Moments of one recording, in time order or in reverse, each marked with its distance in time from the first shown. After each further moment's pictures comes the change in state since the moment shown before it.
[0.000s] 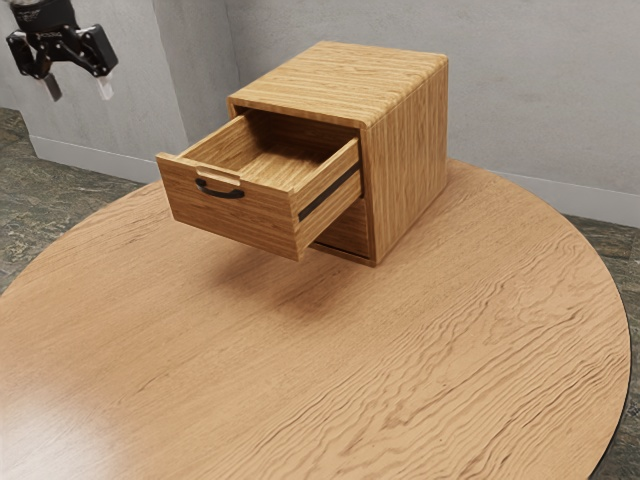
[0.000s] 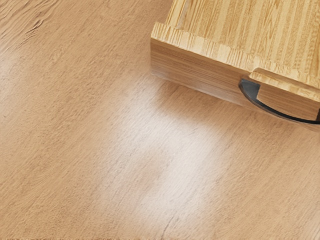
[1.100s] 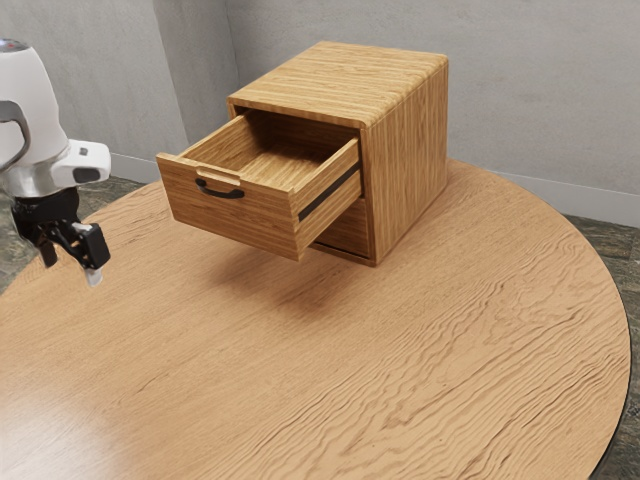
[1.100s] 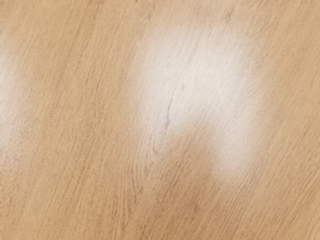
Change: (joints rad) arm 0.153 -0.629 -0.354 -1.085 0.244 0.359 0.009
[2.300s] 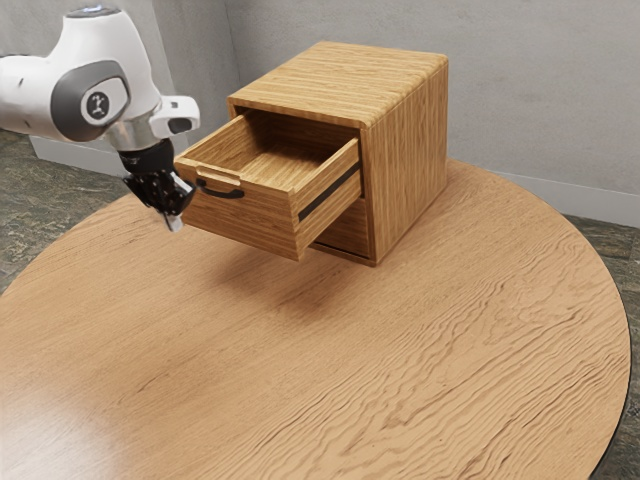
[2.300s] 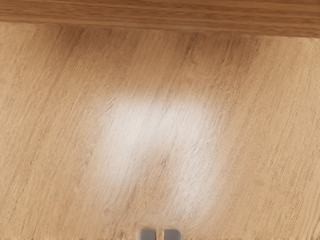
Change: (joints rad) arm -0.101 0.419 0.031 0.358 -0.158 0.156 0.010
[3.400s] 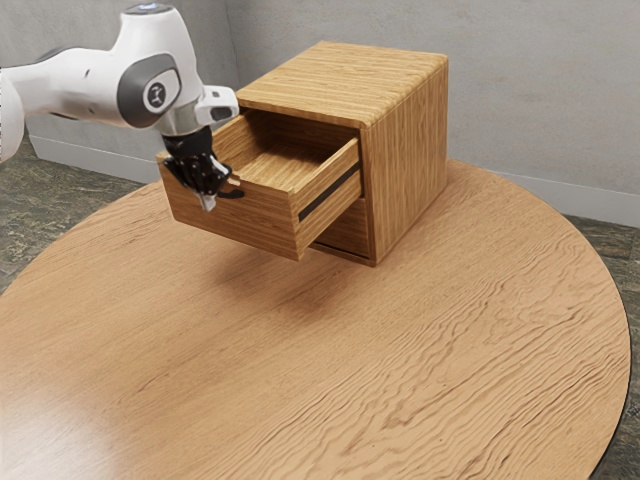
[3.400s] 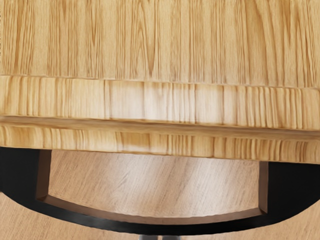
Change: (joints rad) arm 0.025 0.283 -0.003 0.272 -0.024 0.020 0.030
